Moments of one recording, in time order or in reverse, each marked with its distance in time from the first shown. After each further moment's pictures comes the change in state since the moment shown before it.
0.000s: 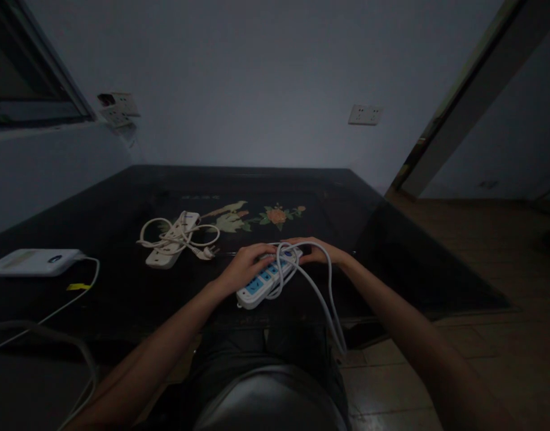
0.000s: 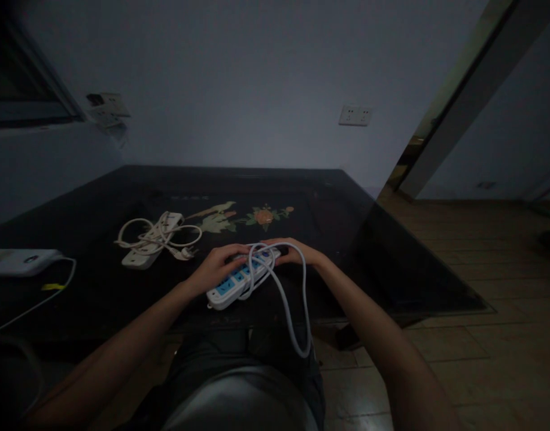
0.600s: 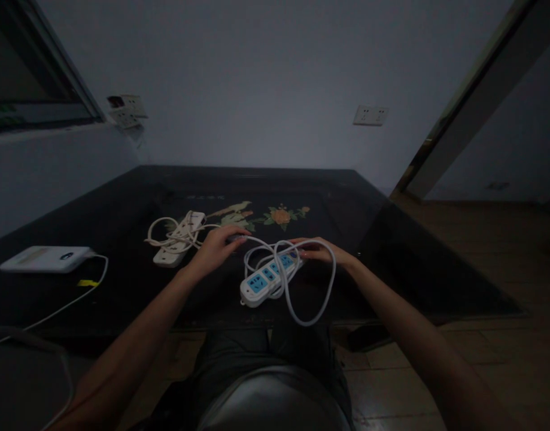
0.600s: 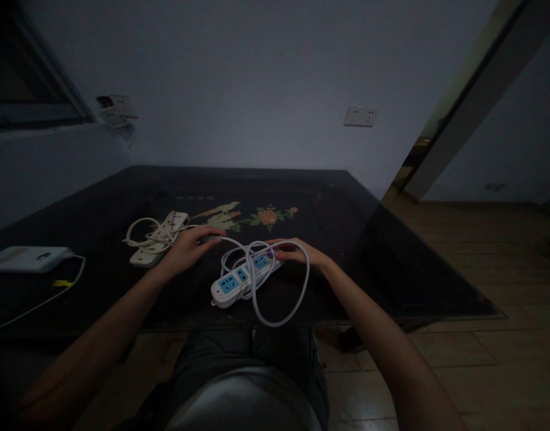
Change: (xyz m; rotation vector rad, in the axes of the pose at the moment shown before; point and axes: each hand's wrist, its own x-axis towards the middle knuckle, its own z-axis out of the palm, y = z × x) left_hand -0.006 -0.020 -0.068 0.281 0.158 -0.034; right_hand 0.000 0.004 0.006 0.262 0.023 0.084
